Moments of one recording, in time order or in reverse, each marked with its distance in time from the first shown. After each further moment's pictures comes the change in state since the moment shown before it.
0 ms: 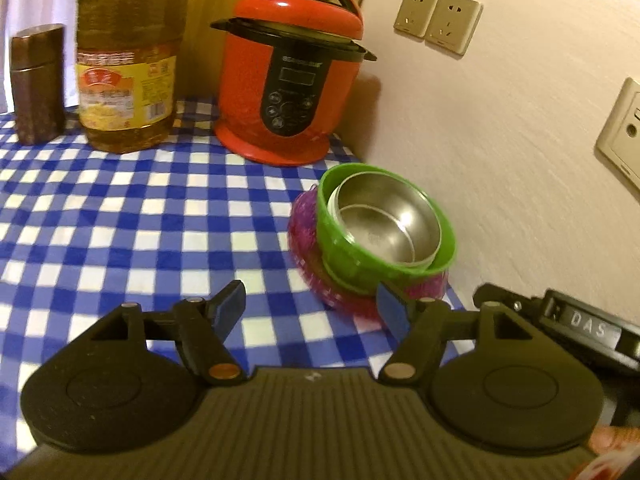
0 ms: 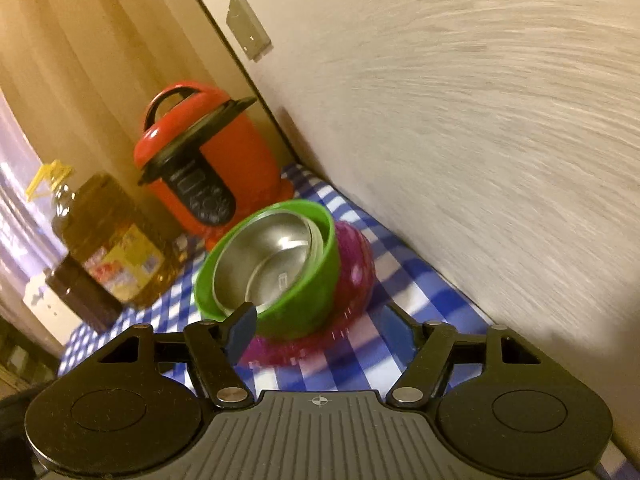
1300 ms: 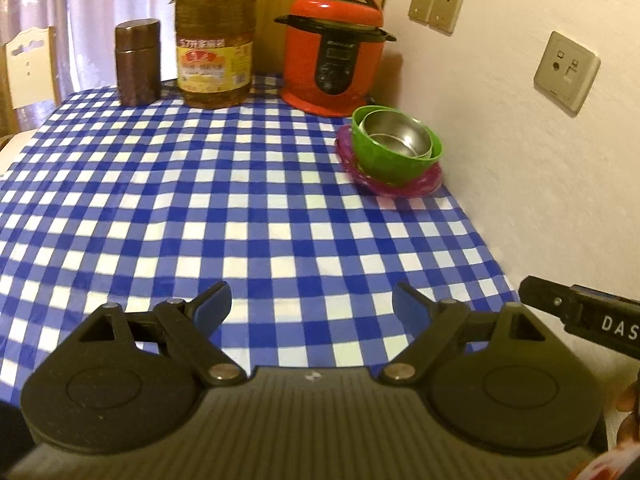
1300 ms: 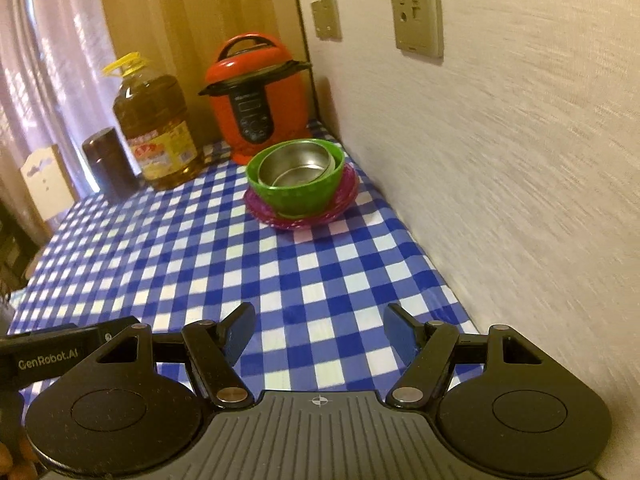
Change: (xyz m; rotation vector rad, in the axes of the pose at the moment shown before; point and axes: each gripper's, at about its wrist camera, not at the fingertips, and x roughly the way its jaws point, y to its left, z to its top) left arm -0.173 -0.014 -0.094 -0.001 0.063 0.167; right arm -0.178 0.049 -0.071 -0.329 0.114 -0.096
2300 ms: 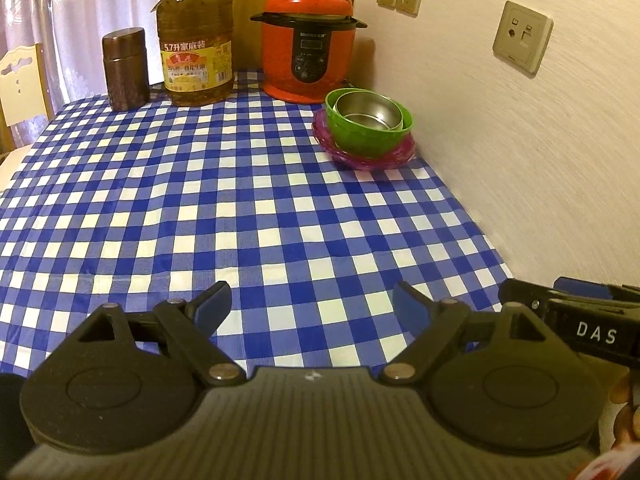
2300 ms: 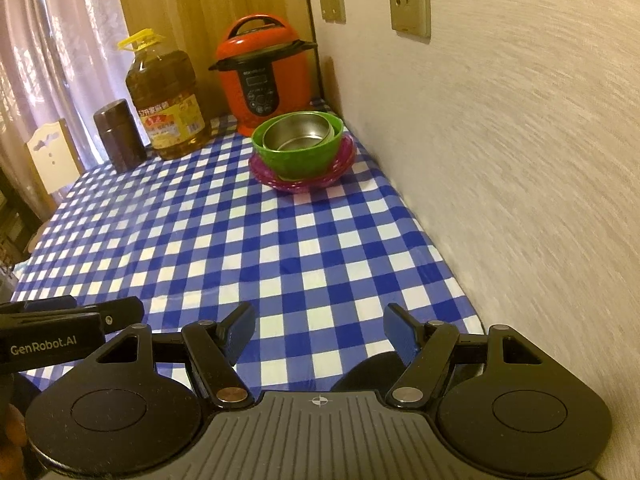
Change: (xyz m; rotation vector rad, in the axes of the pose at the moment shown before) left arm -0.032 -0.021 -0.027 0.083 0.019 -0.010; right arm -0.031 -0.009 -0.028 -0.029 0.055 0.005
